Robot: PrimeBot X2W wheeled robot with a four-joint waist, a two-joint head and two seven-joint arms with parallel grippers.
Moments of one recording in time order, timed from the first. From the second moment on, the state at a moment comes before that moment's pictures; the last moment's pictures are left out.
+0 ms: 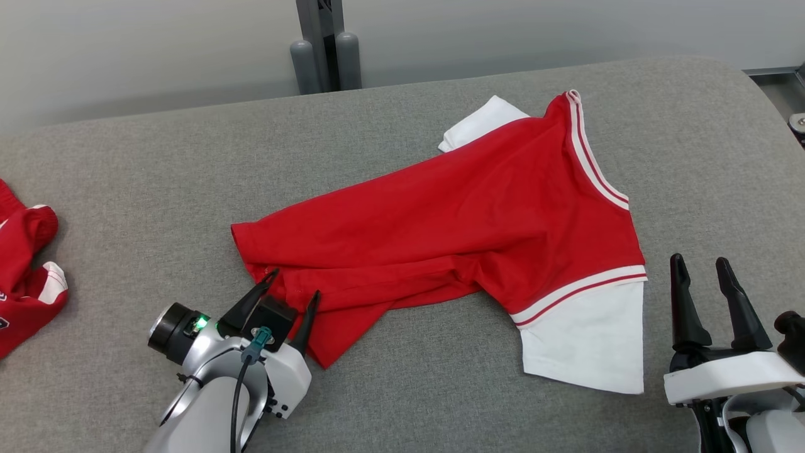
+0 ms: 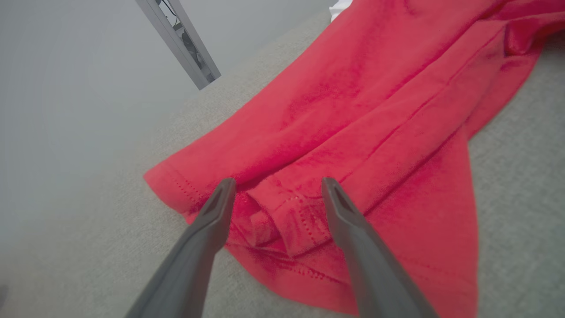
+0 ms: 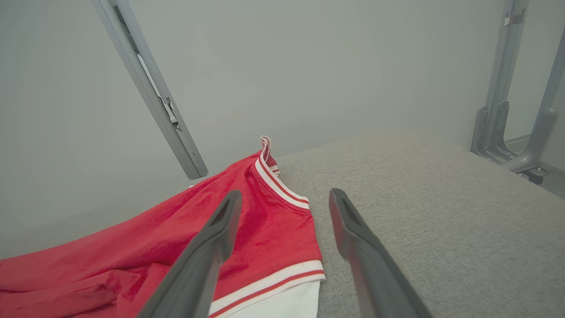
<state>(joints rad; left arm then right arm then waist) -0.46 0.13 -0.43 0.81 0.05 0.01 -0.26 -0.14 -0.10 -0.02 0.27 0.39 0.13 -0.26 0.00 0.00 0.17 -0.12</state>
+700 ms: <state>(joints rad) -0.47 0.11 -0.46 0.84 0.00 0.01 -0.26 -0.16 -0.10 -0.02 0.30 0.38 0.13 -0.26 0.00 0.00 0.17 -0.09</state>
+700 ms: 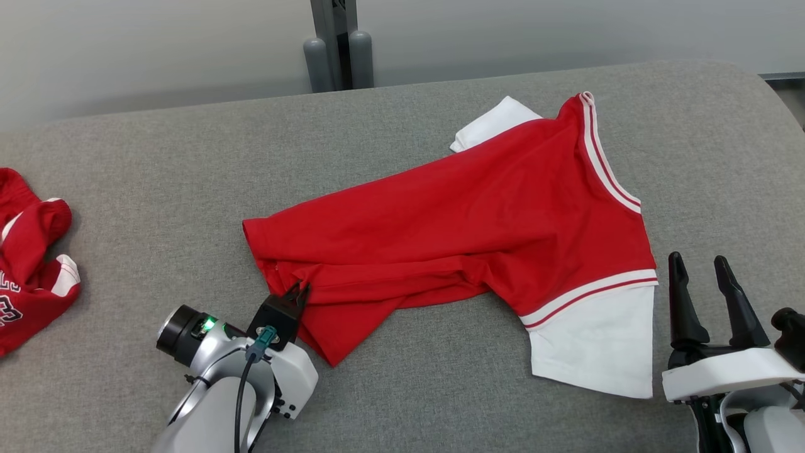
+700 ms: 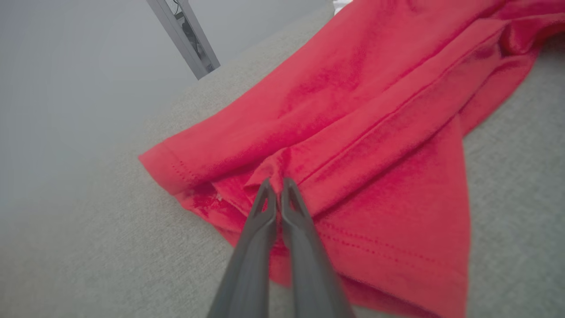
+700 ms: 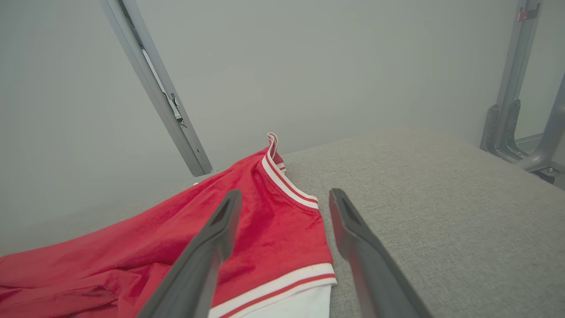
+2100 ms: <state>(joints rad) -0.19 0.11 -0.28 0.36 -0.05 0.10 -0.26 -0.10 -0.12 0.13 0.61 0.49 0.13 -0.26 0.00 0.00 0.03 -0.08</state>
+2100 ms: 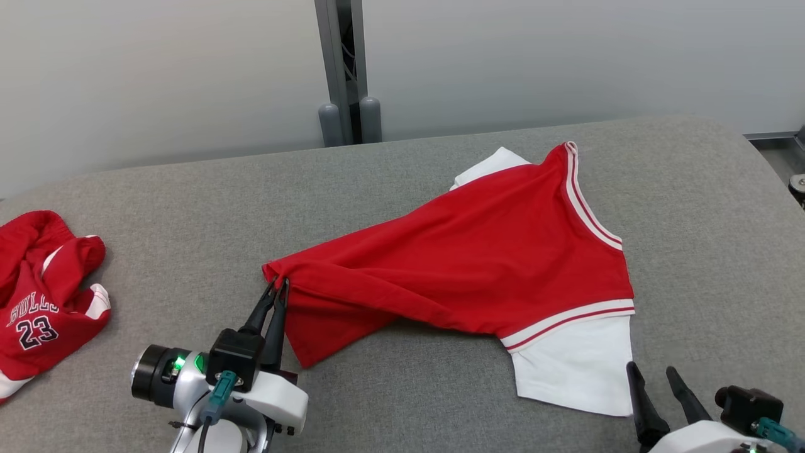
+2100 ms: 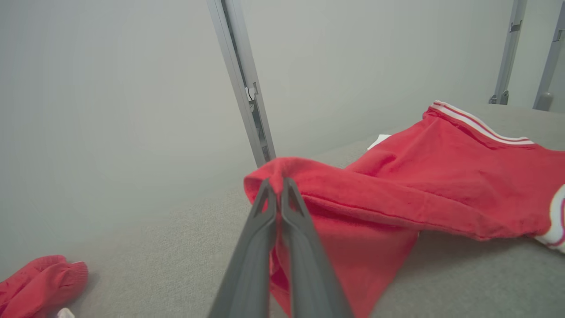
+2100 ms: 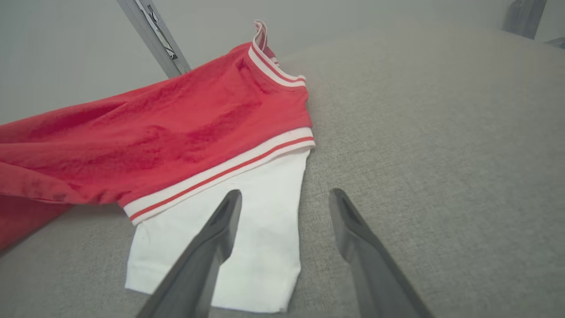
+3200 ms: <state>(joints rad) -0.15 0.09 -0.26 0.37 -0.03 0.07 -0.26 -0.14 -0.15 0.33 0.76 0.77 0.13 -0.26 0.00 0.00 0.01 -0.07</state>
